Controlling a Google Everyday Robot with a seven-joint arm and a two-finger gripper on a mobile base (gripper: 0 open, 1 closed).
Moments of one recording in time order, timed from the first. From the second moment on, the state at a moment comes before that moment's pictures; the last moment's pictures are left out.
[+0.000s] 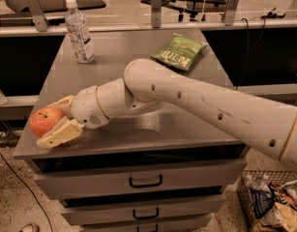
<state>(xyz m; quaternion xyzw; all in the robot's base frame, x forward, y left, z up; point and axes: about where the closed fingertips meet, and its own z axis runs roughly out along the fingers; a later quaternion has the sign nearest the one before) 0.484 0.228 0.845 -0.63 0.52 0.41 0.40</state>
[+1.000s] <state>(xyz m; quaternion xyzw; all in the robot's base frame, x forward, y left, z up) 0.504 0.157 0.882 -0.59 0.55 0.36 0.46</state>
